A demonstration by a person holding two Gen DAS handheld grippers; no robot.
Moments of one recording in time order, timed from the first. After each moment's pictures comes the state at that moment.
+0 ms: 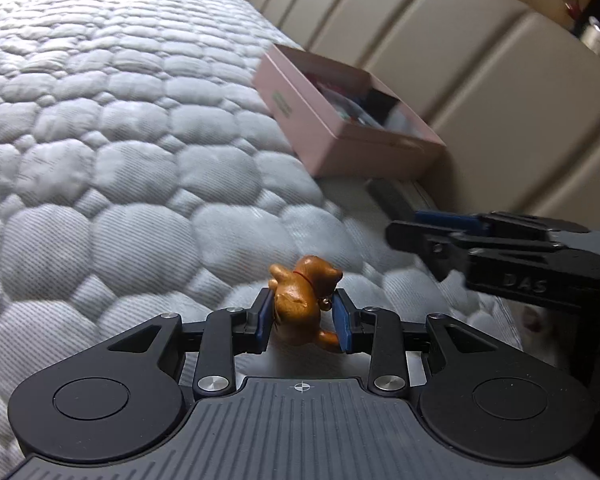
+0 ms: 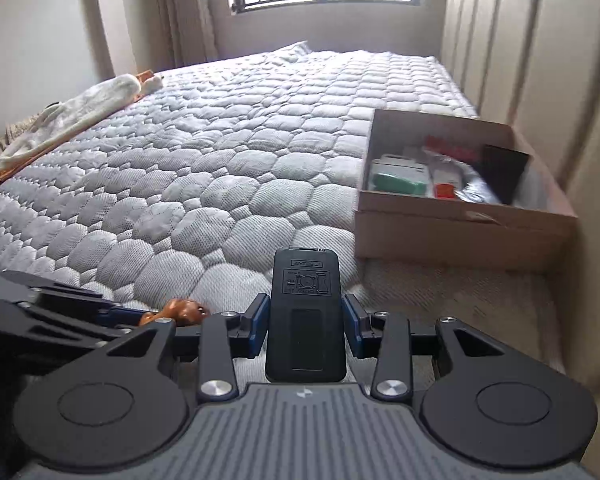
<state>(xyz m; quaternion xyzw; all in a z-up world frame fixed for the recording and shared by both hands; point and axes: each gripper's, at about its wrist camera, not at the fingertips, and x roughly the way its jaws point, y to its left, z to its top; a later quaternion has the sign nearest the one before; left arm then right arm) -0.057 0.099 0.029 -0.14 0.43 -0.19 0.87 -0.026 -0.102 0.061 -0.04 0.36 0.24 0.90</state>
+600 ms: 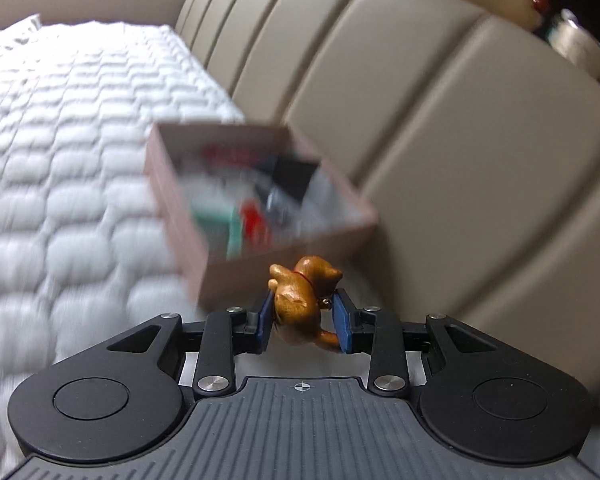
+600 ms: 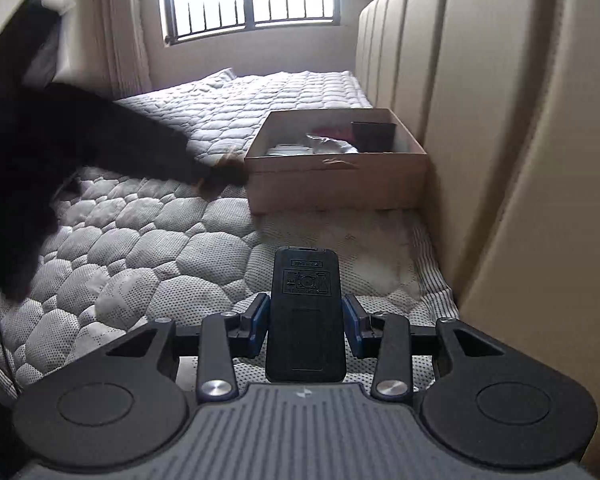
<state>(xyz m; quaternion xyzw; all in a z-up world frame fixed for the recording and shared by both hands) 0.048 0.002 0.097 -0.11 0.38 -0.23 0.89 -0.097 -0.187 0.051 -0.01 0.32 0.15 0.93</state>
